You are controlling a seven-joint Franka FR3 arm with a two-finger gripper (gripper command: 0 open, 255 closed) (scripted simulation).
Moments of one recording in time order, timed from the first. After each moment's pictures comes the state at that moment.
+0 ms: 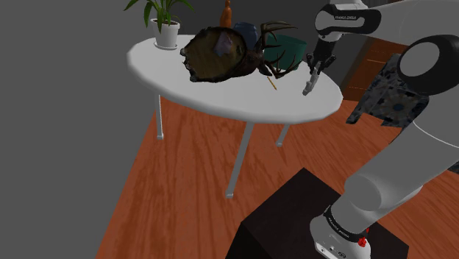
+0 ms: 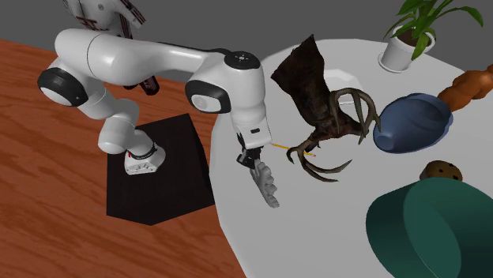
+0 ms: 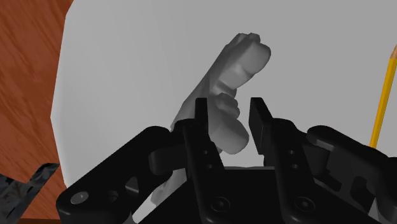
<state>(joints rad) -0.34 0.00 -0.26 -1.67 -0.20 1.83 0.25</state>
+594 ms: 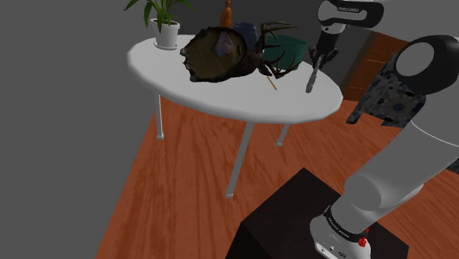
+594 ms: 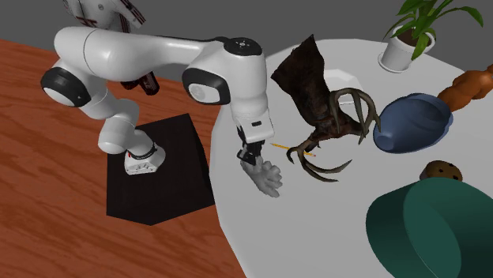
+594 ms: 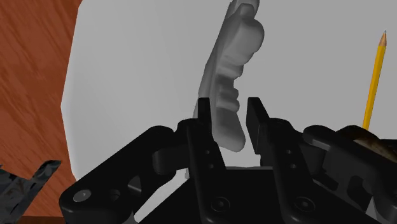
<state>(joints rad) -0.34 0.02 -0.26 -1.57 -0.19 1.75 0.24</state>
